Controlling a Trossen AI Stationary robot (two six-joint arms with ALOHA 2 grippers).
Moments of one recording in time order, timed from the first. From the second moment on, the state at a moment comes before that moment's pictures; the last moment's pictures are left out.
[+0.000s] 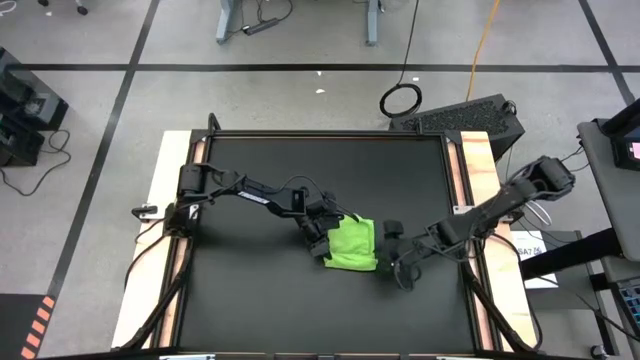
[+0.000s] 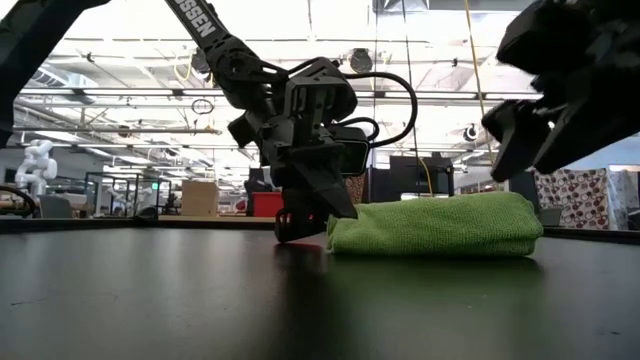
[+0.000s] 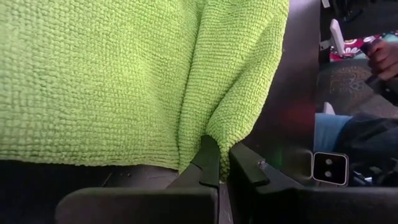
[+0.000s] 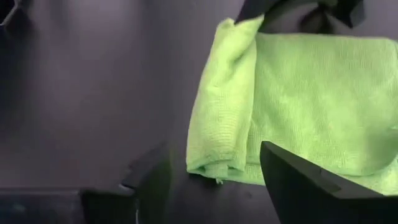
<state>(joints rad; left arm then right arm) 0.08 2.11 1.17 -0.09 0.73 -0.49 0.44 1.27 0.54 -0.08 0.19 0.28</state>
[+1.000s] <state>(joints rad) 0.08 2.11 1.17 -0.14 0.65 -0.48 0.49 1.59 0.54 0.11 0.42 0.15</state>
